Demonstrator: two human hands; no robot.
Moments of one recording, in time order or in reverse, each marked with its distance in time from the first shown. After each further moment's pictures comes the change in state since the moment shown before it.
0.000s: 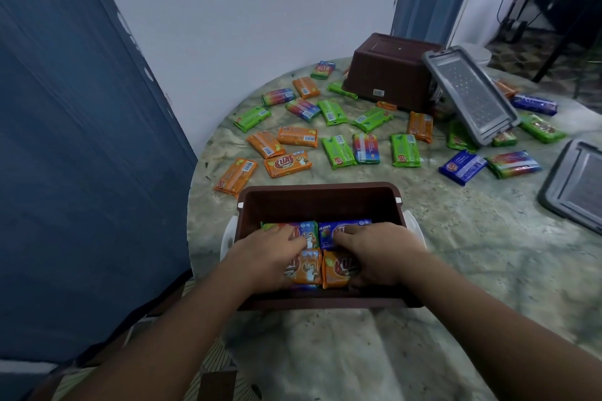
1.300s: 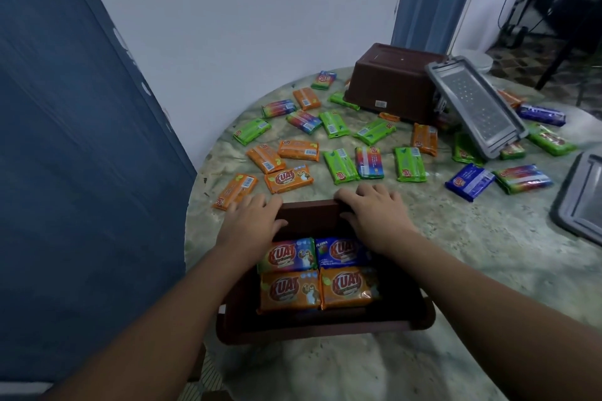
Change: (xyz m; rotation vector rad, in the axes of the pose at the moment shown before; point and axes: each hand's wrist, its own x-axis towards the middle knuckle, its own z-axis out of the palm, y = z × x) left_hand 0.048 -0.052 -0.022 0.018 0.359 -0.373; right_hand 0.059 0.035 -0.023 0.202 0.396 0.309
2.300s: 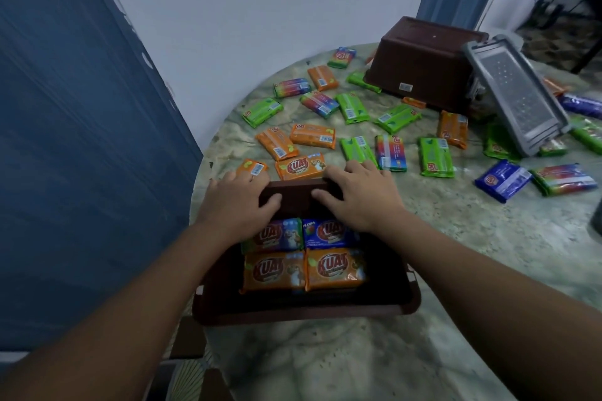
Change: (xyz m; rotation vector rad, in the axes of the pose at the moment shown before) left_hand 0.021 -0.048 -0.011 -0.024 -0.116 -0.098; right_hand 0.056 -0.040 -0.002 -0.004 -0.072 -0.016
